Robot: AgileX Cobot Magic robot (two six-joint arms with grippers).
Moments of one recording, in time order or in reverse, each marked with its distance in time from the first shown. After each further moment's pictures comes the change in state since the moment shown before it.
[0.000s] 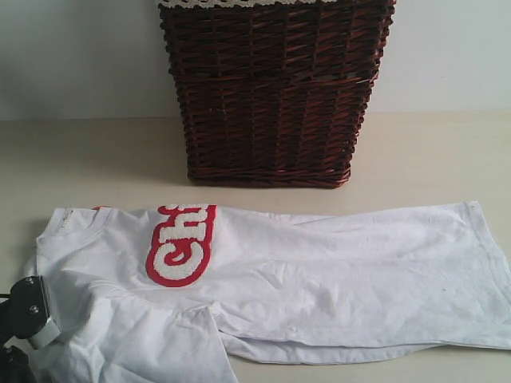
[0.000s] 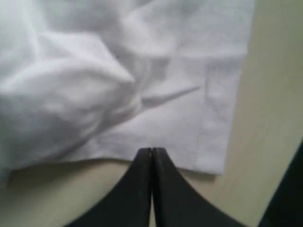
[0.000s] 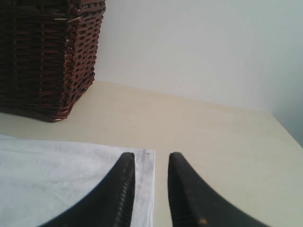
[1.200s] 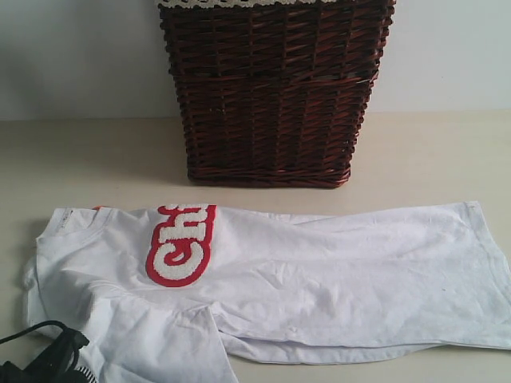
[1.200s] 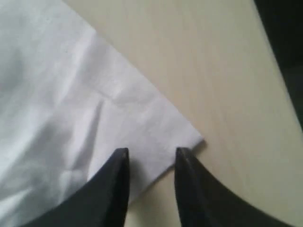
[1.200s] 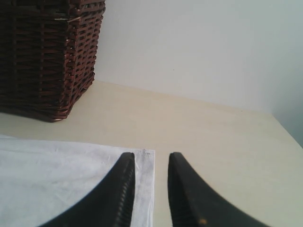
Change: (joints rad) left arm -0.326 -0.003 0.002 0.173 -0.149 0.560; right arm 0.000 0.000 0.000 0.000 0.000 0.000
